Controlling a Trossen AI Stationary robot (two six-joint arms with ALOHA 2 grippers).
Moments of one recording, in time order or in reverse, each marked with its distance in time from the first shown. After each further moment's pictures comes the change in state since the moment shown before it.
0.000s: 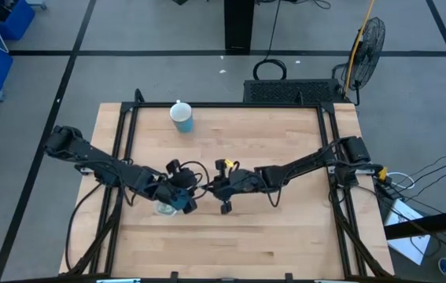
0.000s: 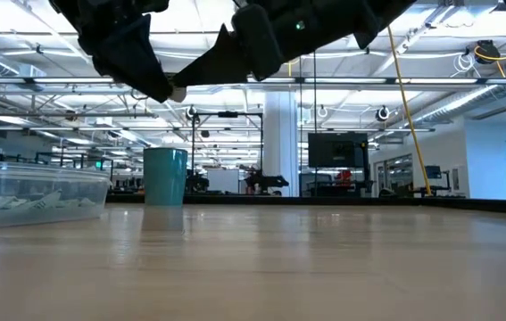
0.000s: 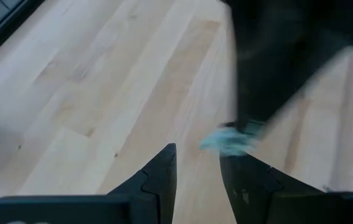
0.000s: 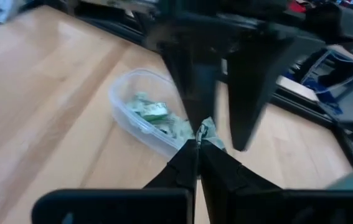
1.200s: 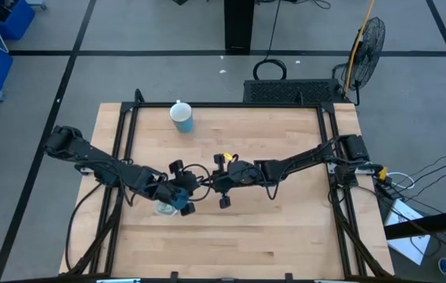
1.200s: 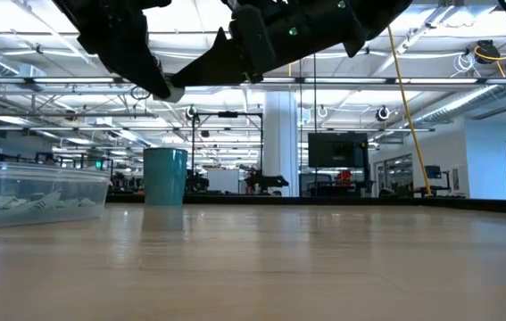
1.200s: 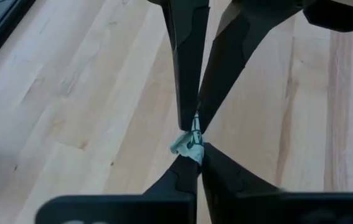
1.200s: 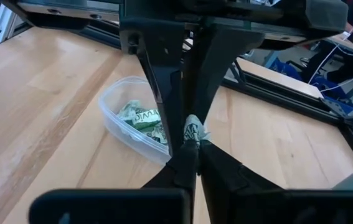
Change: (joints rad) left arm 0.007 0.000 0.000 0.025 0.048 0.139; right arm -0.052 0.000 0.001 0.025 -0.099 0.047
